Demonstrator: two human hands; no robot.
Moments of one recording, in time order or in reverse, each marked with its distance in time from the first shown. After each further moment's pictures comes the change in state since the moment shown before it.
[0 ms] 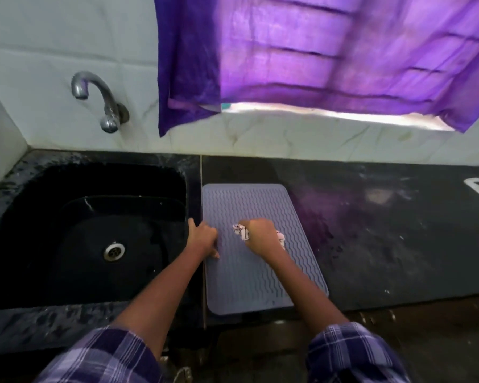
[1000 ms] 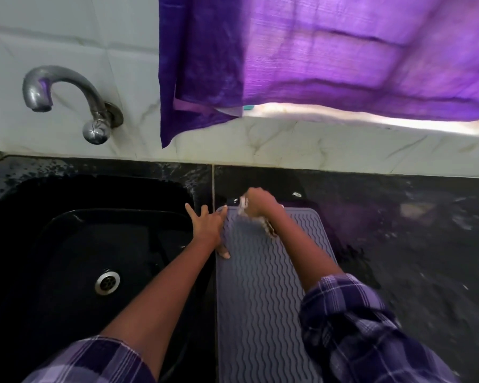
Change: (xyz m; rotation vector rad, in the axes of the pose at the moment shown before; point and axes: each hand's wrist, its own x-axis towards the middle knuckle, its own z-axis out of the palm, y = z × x) left_hand 0.136 -0.055 -0.039 -0.034 -0.052 -0.098; right_hand 0.235 0.009 -0.015 0.120 -0.211 0.045
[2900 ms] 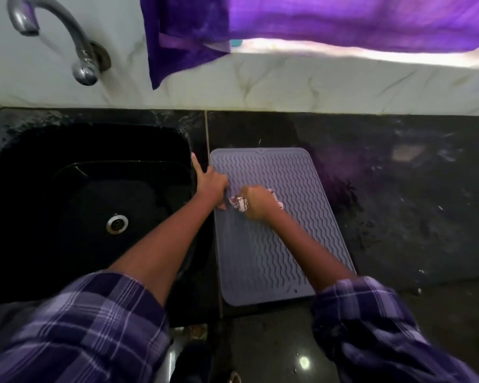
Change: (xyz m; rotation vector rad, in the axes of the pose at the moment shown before) left_hand -0.068 0.025 0.016 0.192 0.027 0.059; right_hand -0.143 -0.002 0.083 0.025 0.029 -0.073
